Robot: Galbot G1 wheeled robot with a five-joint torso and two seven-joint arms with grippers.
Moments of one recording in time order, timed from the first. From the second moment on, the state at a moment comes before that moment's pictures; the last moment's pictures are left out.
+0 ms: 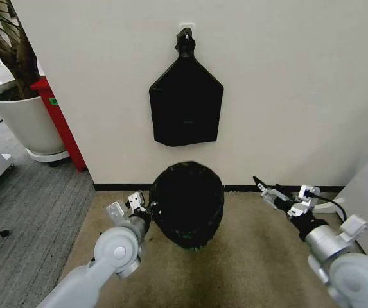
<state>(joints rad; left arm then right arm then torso) 1.07 -1.00 -0.03 -2.09 -1.41 0.27 -0.90 -1.56 1.19 0.72 2.29 0.99 -0.37 0.00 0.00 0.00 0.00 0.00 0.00</state>
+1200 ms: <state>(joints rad) 1.07 -1.03 0.04 -2.04 -1.33 0.41 -1.00 -1.57 1.22 0.68 2.31 0.98 -0.36 0.04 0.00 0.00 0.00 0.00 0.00</state>
